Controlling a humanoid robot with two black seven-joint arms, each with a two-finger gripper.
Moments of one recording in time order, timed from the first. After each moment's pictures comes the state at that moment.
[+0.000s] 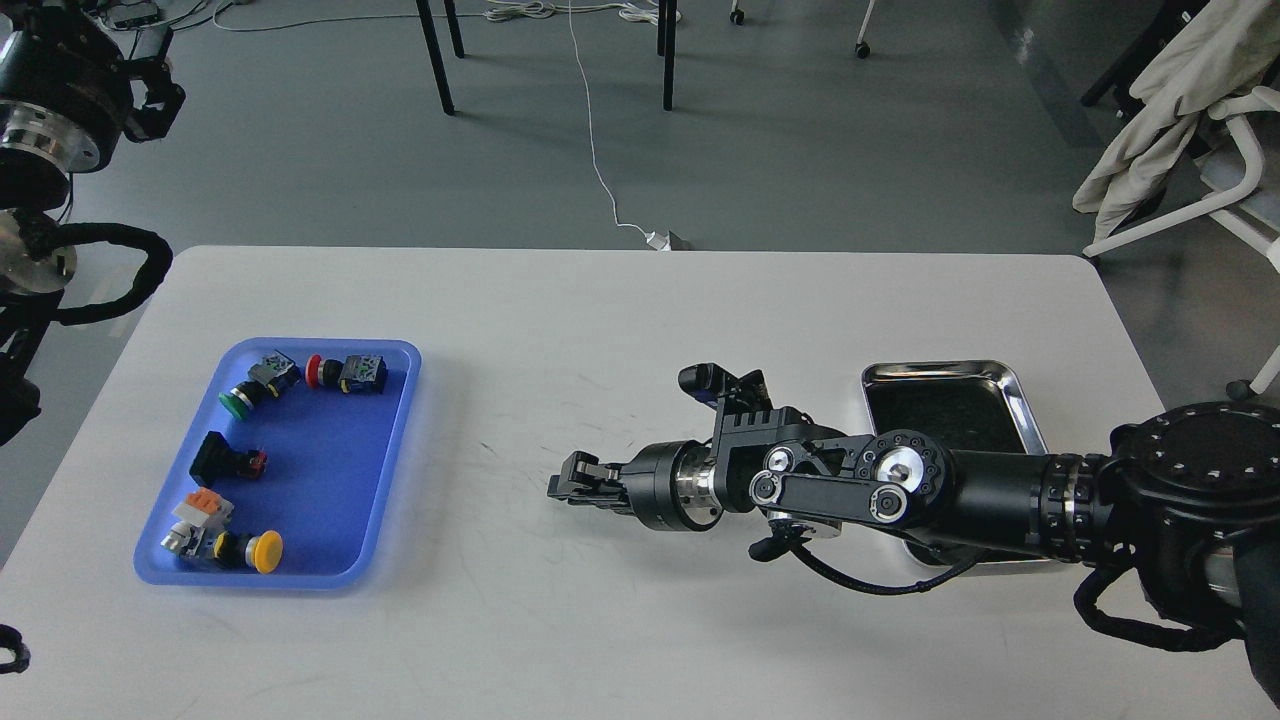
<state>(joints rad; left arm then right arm) -0.80 0.58 -1.02 -0.84 0.29 -0.08 -0.22 1.06 0.00 -0.21 0.99 -0.56 0.13 0.01</state>
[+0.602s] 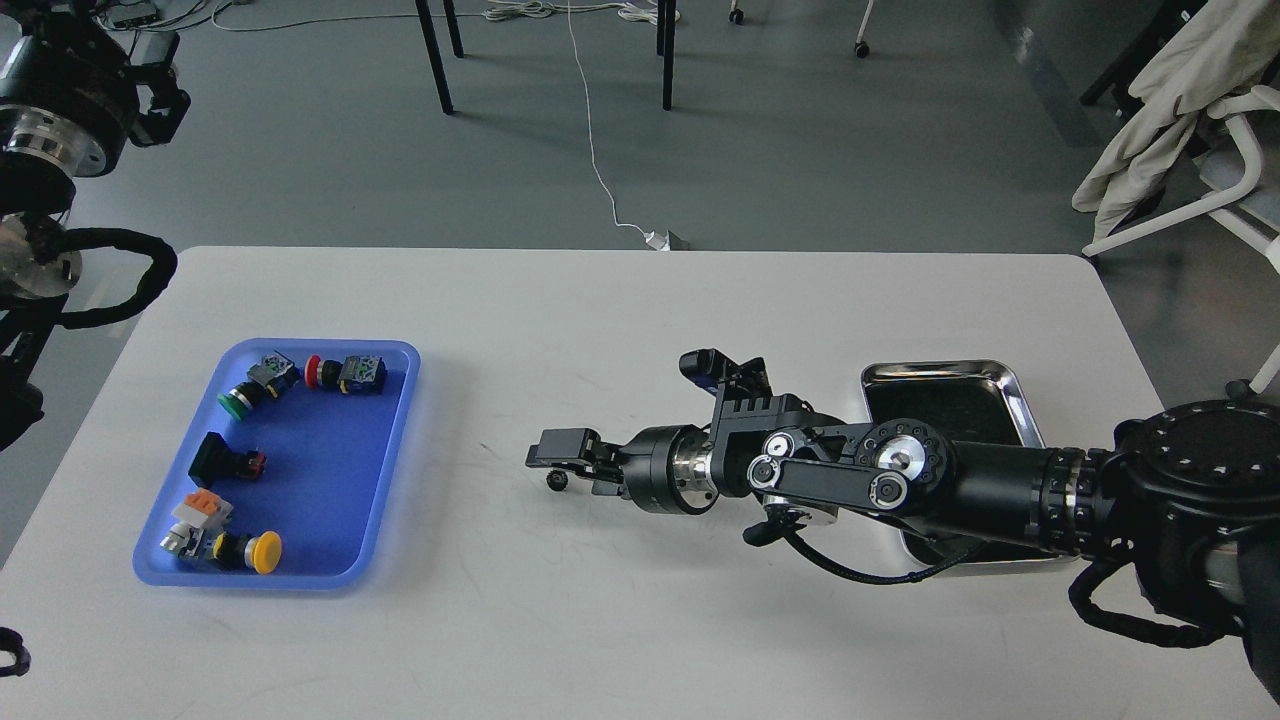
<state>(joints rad) -0.80 0.58 -1.00 -0.84 0.30 -0.08 -0.22 1.08 0.00 -0.13 0.98 -0.55 0.13 0.01</state>
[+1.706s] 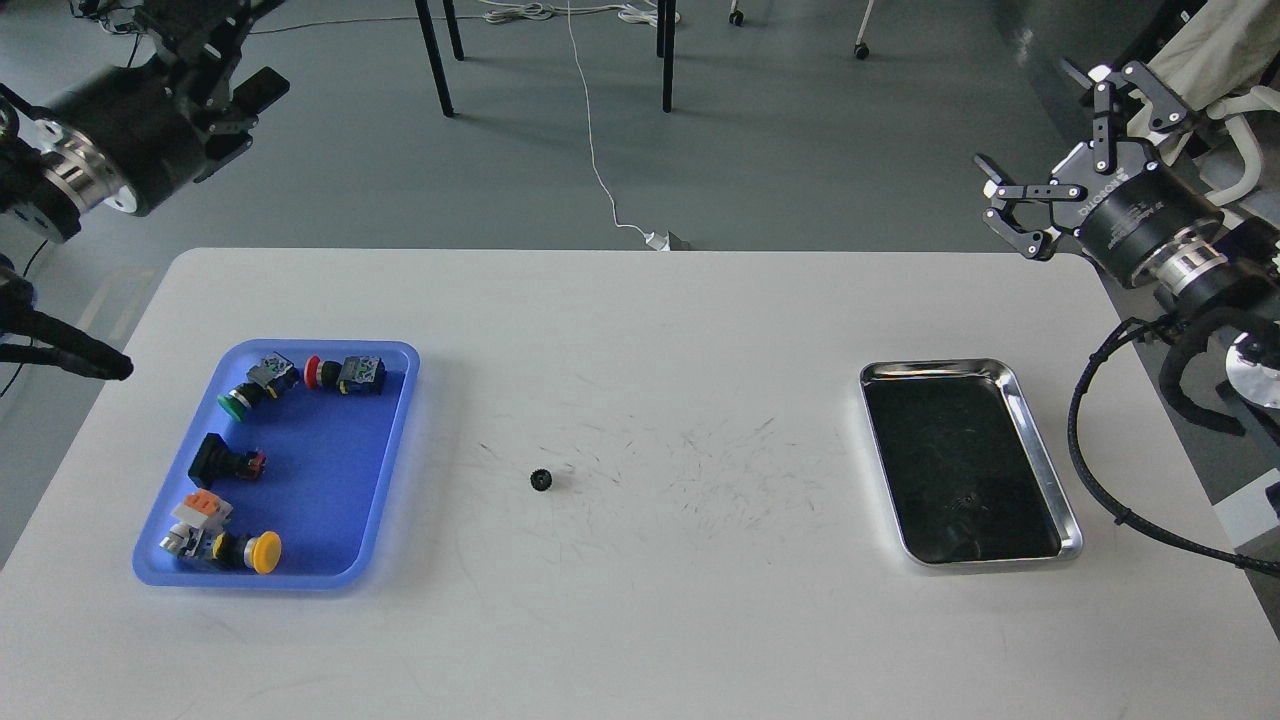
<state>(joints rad) -0.80 1.00 -0.62 -1.55 0.81 -0.07 -0.12 0.48 -0.63 1.08 1.12 0.02 0.36 0.02</state>
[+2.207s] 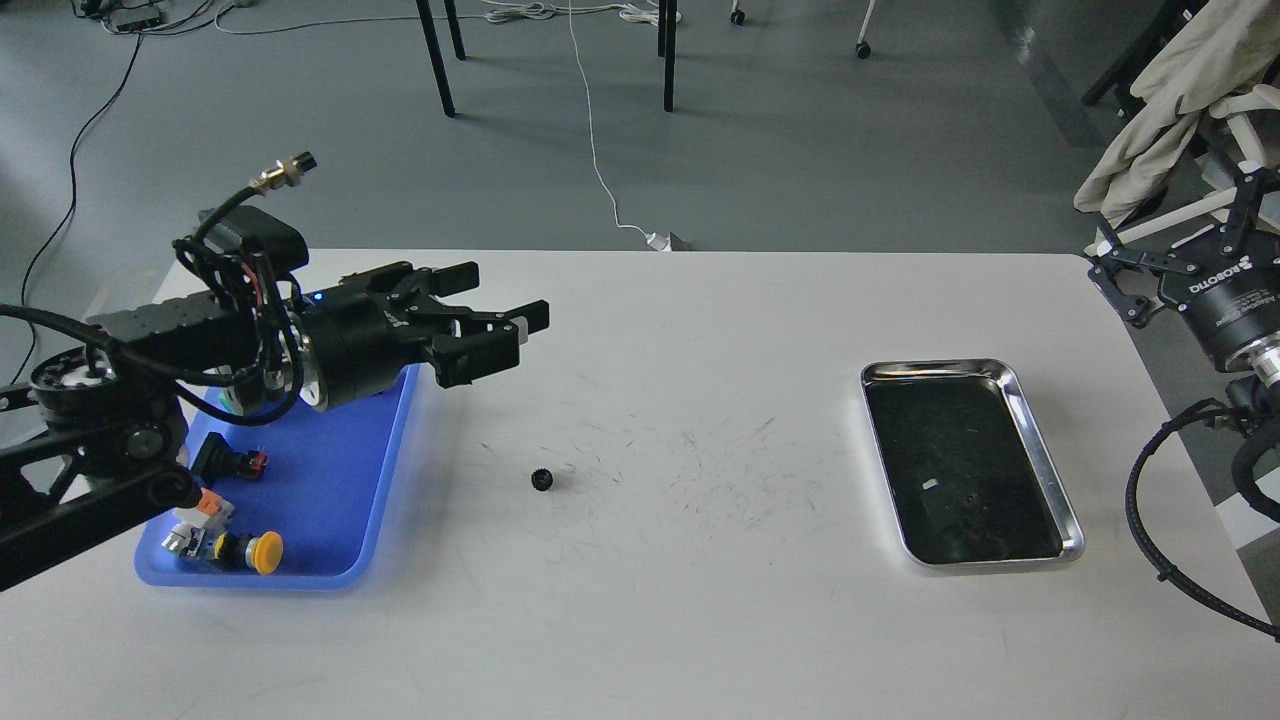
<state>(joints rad) -0.78 0.79 -0.37 -1.67 1.74 -0.07 -0.07 0.33 -0.61 1.20 0.99 0.13 0.47 0.06</state>
